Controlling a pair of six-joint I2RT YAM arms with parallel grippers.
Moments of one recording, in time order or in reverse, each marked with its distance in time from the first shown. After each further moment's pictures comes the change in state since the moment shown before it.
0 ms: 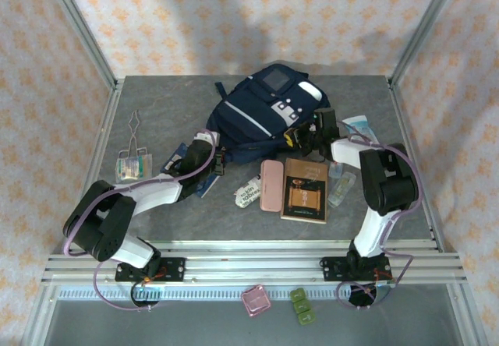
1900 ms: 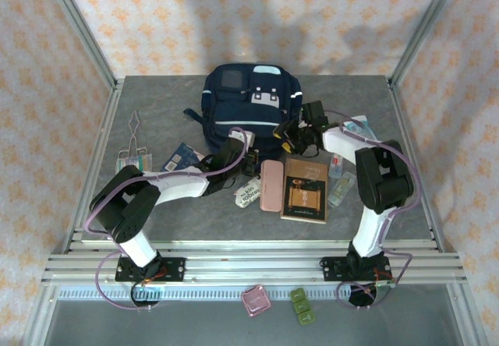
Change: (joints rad) left arm -0.217 0.200 0.220 0.013 0.032 -0.074; right arm 0.081 0.044 0.188 -0.335 0.054 -0.249
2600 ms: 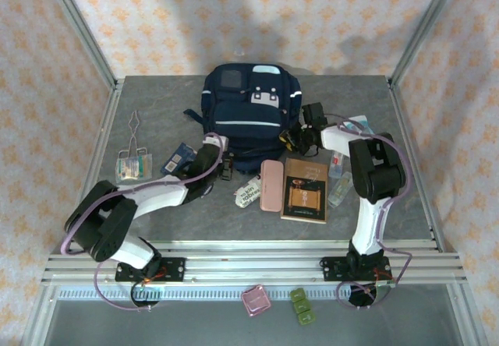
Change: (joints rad) left arm 0.138 -0.215 -0.209 -0.072 -0.080 0.024; right arm -0.044 0.114 0.048 0.017 0.070 0.018
